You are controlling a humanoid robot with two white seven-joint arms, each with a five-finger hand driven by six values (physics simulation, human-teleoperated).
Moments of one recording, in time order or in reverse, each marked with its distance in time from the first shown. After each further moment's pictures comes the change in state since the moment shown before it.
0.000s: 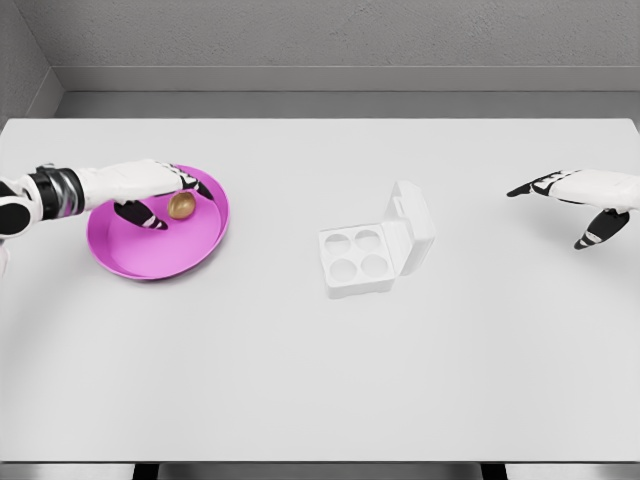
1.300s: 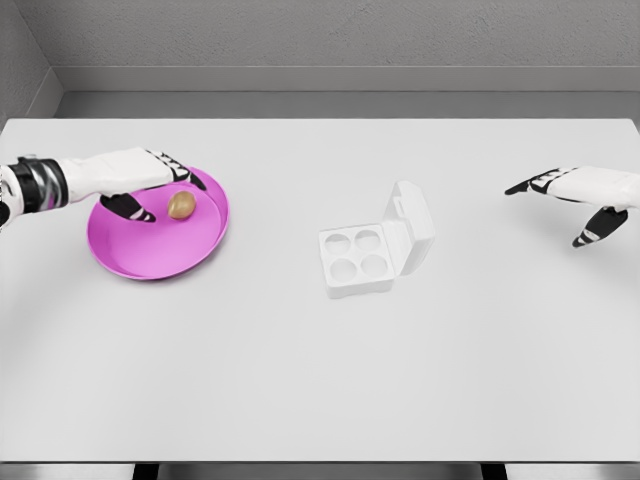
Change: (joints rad) left arm 0.006 0.060 -0.002 -0.102 0.010 0.000 0.000; right arm -0.002 -0.001 -0.001 -0.015 0.002 0.000 -0.003
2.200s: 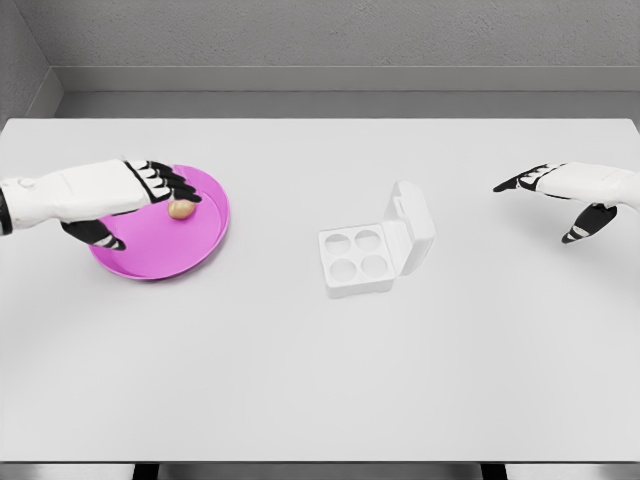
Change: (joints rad) left arm 0.167 0.274 0.027 -0.407 0.234 0.000 0.026; right arm -0.011 0.009 0.004 -0.033 0.000 0.000 0.000
